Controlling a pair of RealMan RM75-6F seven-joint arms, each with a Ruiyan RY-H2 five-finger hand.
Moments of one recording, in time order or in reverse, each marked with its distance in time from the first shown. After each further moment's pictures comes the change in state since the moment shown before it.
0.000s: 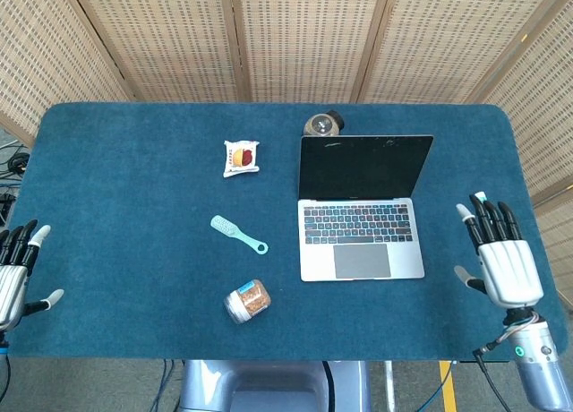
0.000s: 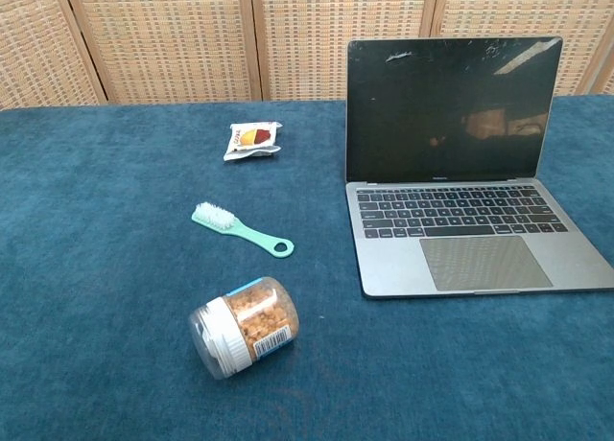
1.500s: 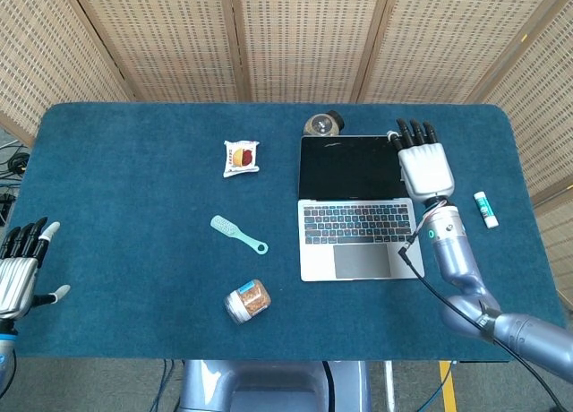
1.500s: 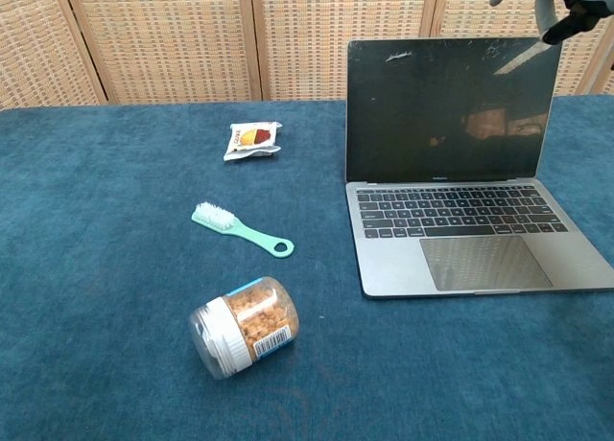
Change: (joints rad) left arm -0.051 -0.035 -0.013 0.065 -0.066 -0.105 -0.023; right arm 0.553 -0.198 0.191 0.240 0.616 -0.410 -0.419
